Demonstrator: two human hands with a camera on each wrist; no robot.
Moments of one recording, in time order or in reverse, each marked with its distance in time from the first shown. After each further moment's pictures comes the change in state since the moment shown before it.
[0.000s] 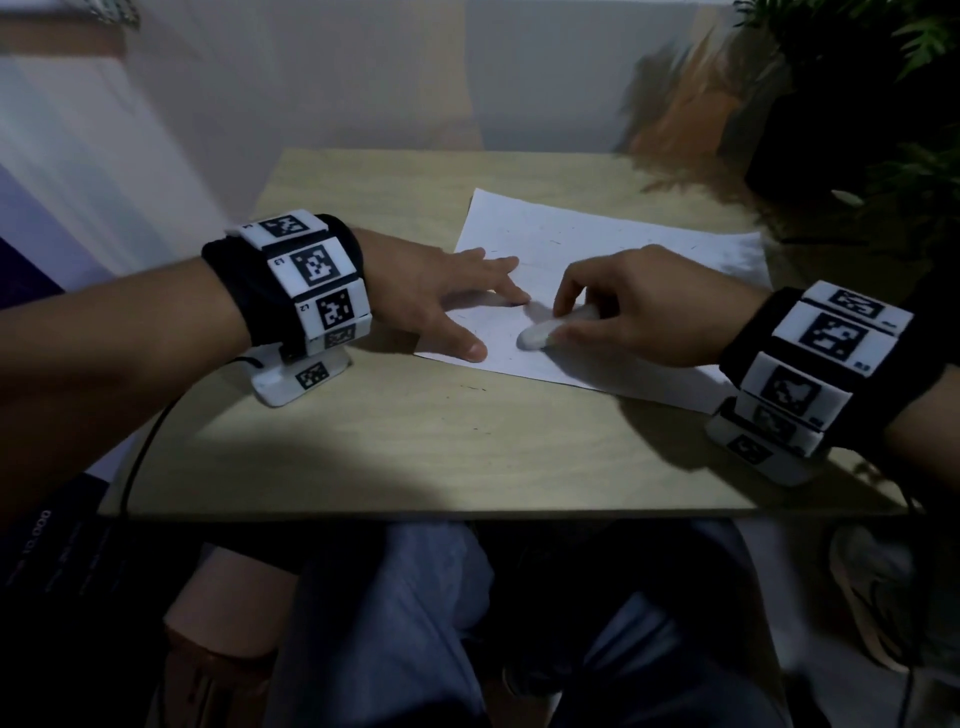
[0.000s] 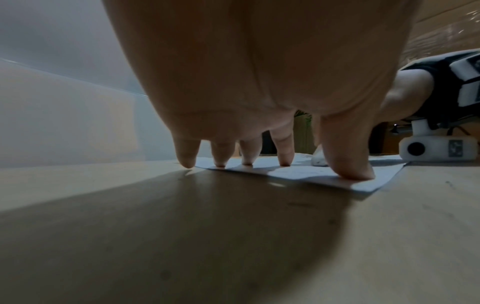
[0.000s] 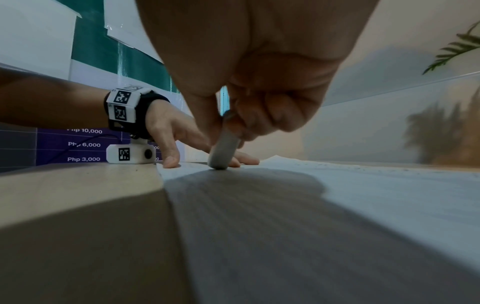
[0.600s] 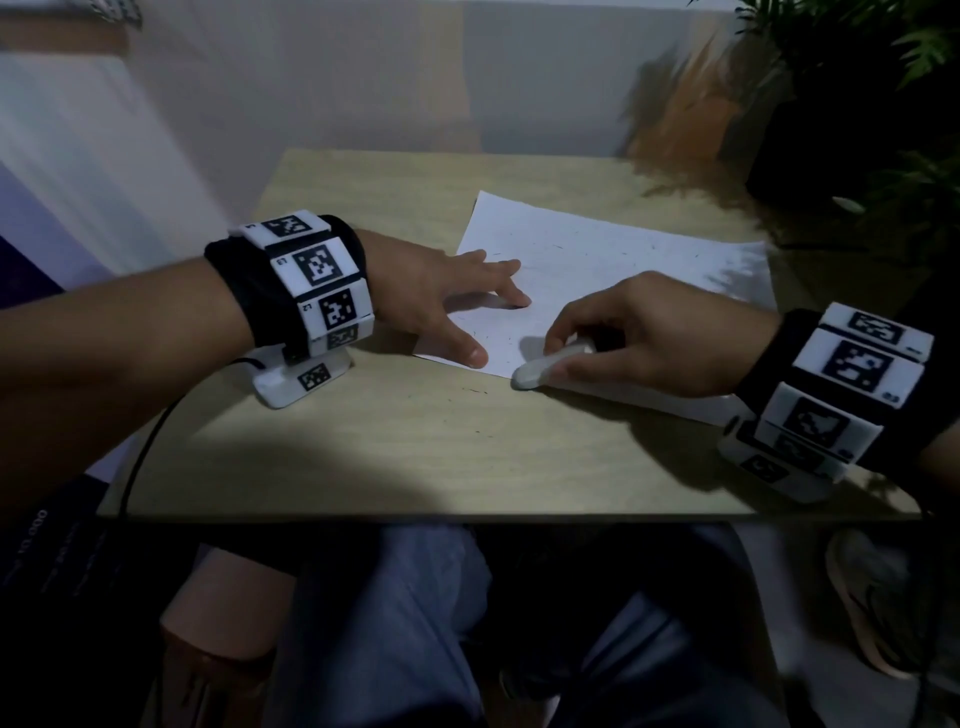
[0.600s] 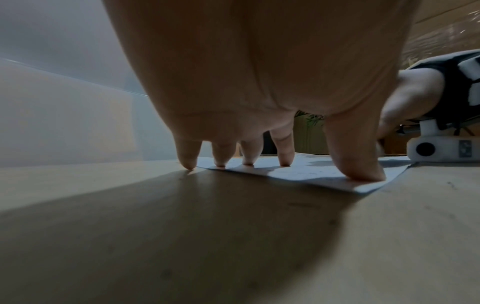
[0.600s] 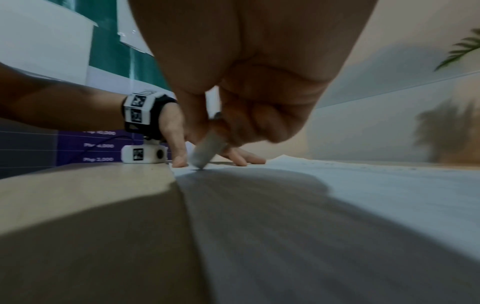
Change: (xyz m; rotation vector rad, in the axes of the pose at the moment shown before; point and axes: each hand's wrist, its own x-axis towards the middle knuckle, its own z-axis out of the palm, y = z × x) left_hand -0.002 0.000 0.000 -0.050 -0.002 -0.011; right_hand -0.012 -0.004 0.001 0.046 -0.099 -0.140
